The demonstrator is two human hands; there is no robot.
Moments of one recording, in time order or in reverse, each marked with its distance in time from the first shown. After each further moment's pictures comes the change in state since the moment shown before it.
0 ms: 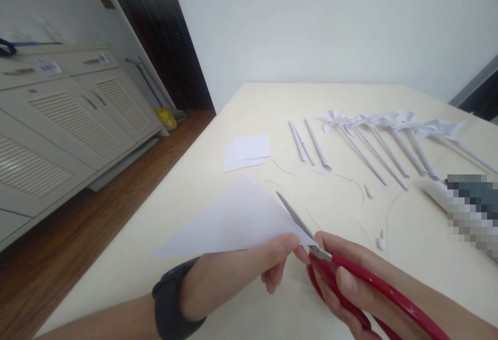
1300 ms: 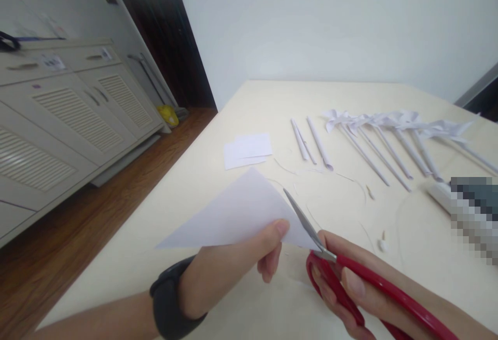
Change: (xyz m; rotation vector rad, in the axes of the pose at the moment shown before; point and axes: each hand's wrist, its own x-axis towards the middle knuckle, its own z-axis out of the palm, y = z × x) left_hand -0.001 0.008 -0.001 0.001 0.128 -0.028; right_hand 0.004 0.012 -0.002 -0.028 -0.008 -0.037
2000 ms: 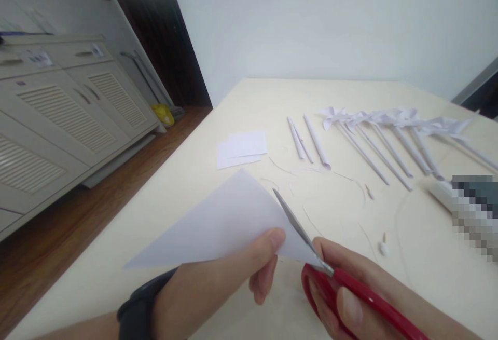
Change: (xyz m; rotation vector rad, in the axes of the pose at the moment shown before) left_hand 0.001 -0.015 0.002 -0.064 -0.004 0.119; right_hand 0.001 -0.018 0.009 0.178 0.077 0.060
